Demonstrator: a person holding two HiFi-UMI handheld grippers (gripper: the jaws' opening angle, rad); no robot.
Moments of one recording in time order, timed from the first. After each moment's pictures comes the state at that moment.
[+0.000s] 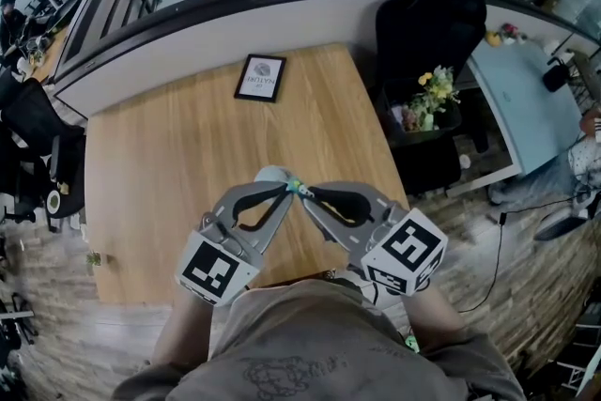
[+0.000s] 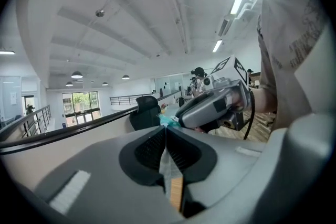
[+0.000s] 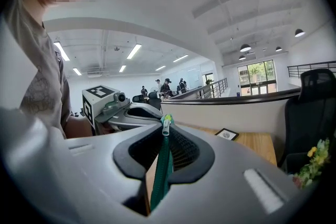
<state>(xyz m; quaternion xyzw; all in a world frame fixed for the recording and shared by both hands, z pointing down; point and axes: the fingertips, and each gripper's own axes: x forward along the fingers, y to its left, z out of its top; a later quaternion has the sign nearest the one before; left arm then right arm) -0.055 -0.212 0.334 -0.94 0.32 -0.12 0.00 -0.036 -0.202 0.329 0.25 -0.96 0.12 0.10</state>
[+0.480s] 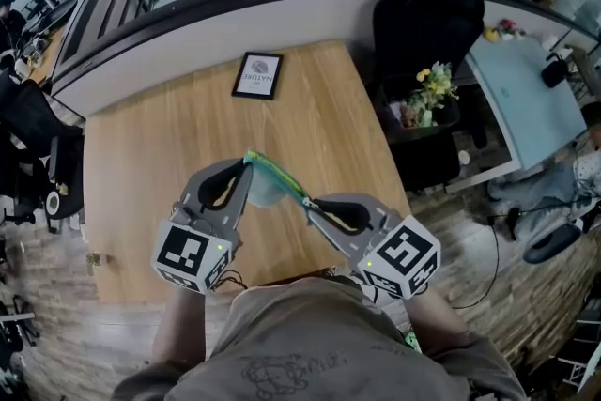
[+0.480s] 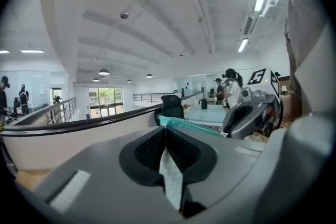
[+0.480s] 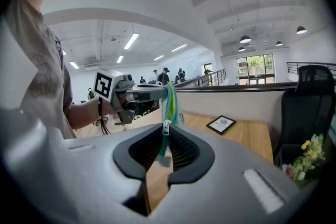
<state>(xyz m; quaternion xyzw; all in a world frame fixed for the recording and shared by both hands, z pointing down) -0.118 -0.251 0.328 -0.90 0.43 -0.11 -0.01 -0.026 -0.184 0.366 0.25 -0.94 0.13 0.16</state>
